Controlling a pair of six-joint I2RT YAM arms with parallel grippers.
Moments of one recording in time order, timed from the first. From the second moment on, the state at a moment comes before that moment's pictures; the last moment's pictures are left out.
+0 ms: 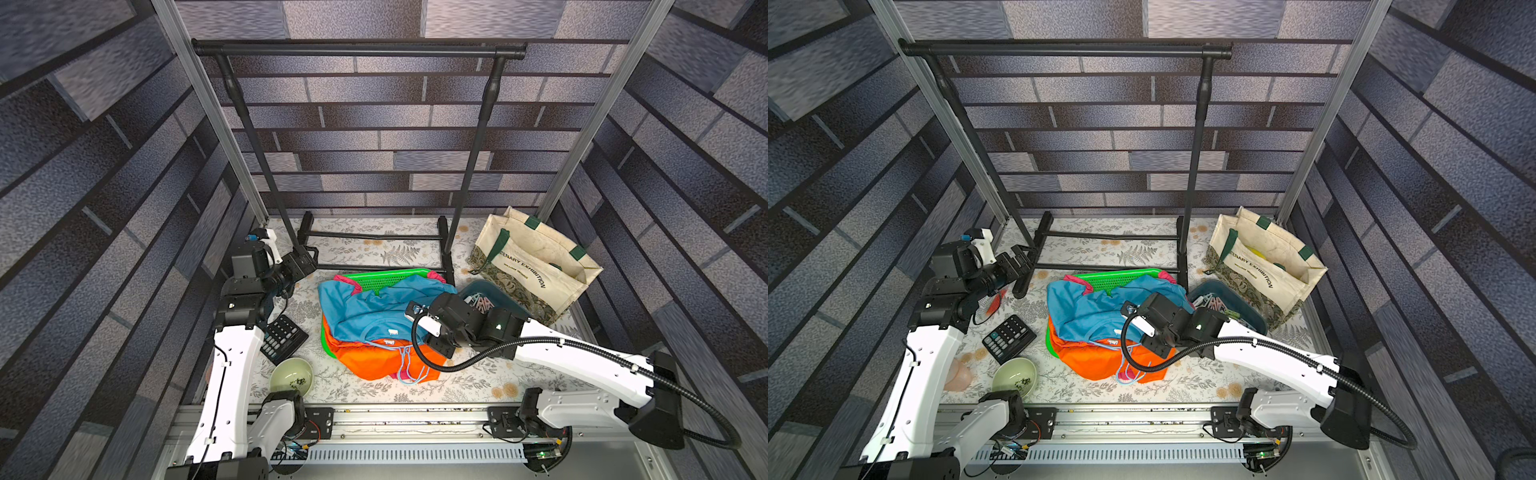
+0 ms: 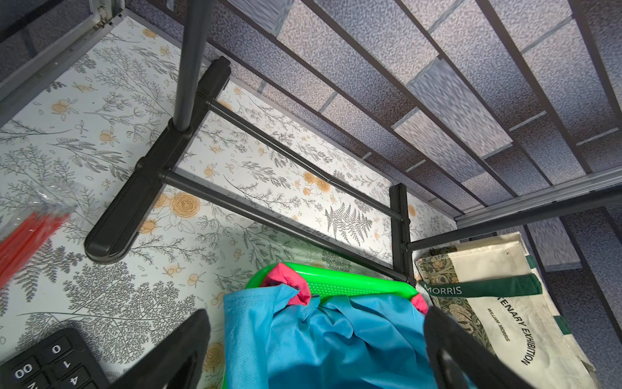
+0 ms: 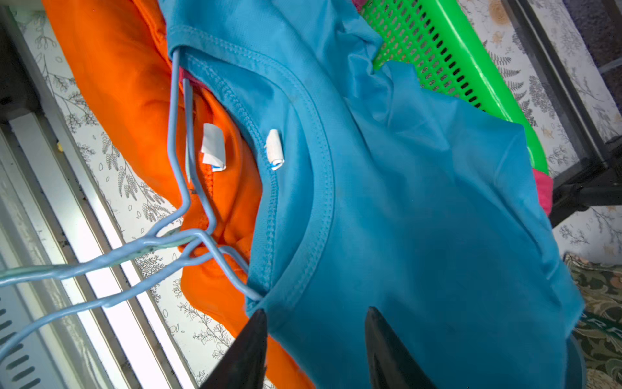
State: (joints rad) left arm 0.09 0.98 1.07 -0.61 0.36 -0.50; right arm 1.10 1.24 1.03 -0.79 0.13 -0.15
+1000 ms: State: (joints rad) left arm 0.11 1.20 1.22 -0.82 0.56 -0.44; right arm 1.14 1.48 1.21 -0.63 0.13 -0.39
